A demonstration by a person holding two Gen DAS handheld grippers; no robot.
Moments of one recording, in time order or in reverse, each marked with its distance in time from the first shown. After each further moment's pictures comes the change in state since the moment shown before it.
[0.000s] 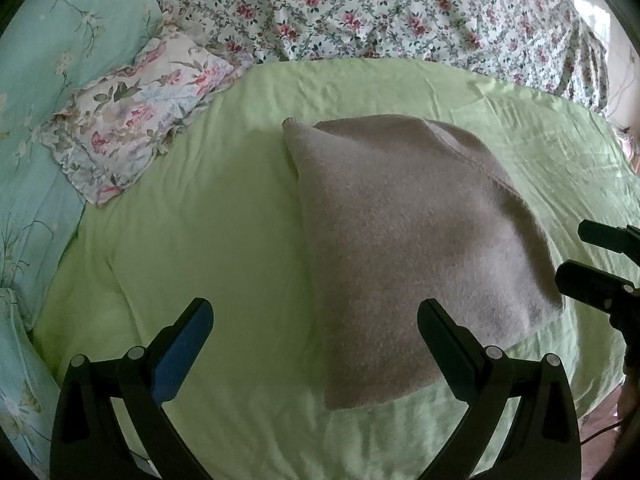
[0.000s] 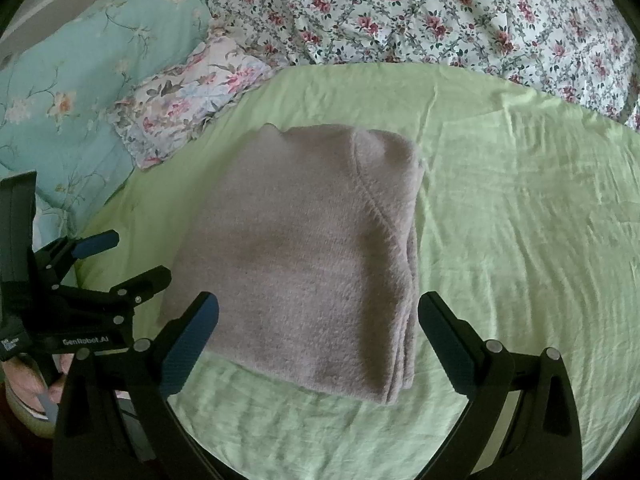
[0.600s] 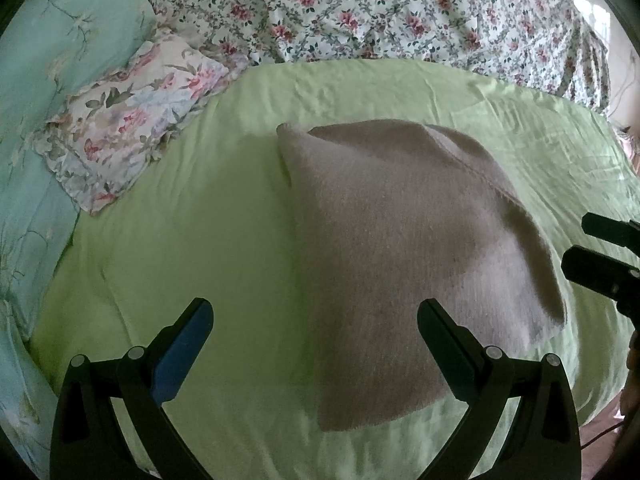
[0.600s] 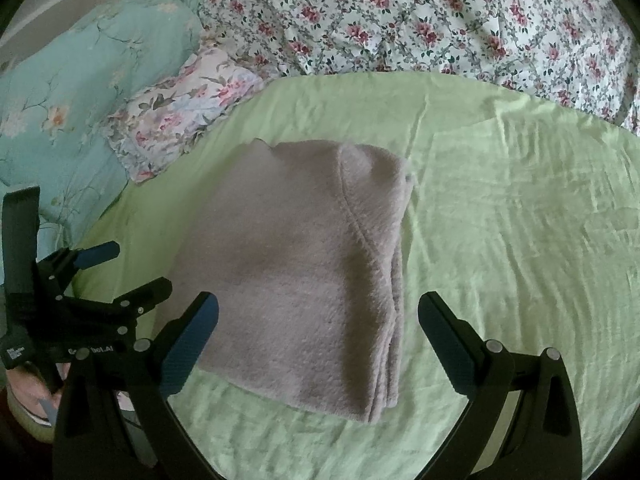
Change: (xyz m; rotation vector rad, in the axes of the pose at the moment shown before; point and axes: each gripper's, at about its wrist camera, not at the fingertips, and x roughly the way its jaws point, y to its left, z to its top) left arm 0.009 -0.007 0.012 0.006 0.000 0.002; right arm -0.001 -0.012 0.010 0.023 -0.024 -0.006
